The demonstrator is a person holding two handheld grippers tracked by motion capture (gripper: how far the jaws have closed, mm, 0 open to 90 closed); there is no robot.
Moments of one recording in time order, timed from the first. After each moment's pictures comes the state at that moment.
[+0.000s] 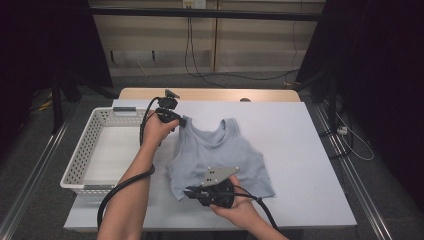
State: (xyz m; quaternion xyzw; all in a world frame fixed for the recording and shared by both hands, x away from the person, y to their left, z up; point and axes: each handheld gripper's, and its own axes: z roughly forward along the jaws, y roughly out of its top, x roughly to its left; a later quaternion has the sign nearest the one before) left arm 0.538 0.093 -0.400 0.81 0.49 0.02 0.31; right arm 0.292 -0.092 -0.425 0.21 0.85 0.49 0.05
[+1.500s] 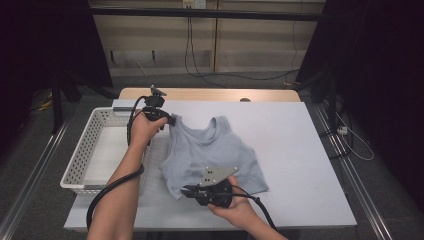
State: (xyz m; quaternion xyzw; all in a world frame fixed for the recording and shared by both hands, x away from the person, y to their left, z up) left arm 0.535 0.129 -0.389 0.79 0.52 0.02 0.31; right arm 0.292 -0.087 -0.423 0.20 0.84 0.50 0.06
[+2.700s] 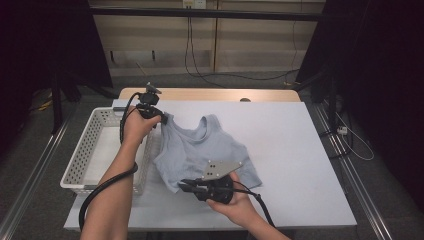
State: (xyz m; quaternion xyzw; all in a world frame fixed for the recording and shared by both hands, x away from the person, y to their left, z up) left arm 0.536 0.140 -0.376 0.80 0.53 0.05 0.27; right arm 0.294 -0.087 -0.402 0.21 0.82 0.54 0.06
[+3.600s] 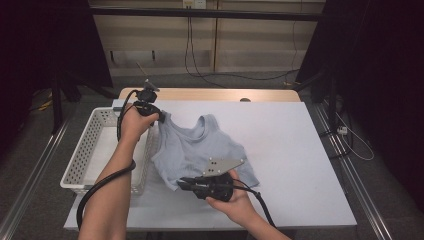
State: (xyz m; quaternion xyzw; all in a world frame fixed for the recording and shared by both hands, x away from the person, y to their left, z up) left arm 0.538 0.145 -0.365 0.80 0.53 0.05 0.26; right arm 0.297 -0.087 -0.400 0.23 0.80 0.55 0.04
